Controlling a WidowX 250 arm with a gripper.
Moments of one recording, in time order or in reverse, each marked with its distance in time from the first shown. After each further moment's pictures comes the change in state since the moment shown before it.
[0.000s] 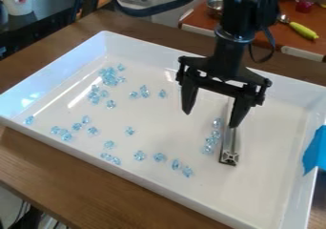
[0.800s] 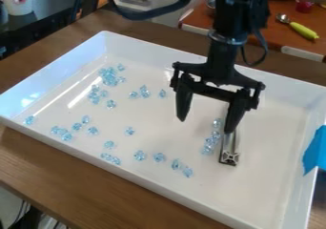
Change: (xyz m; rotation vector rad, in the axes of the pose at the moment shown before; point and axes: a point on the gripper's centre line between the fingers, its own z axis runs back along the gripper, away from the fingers) arm -0.007 0.005 -0.005 -0.019 0.099 0.029
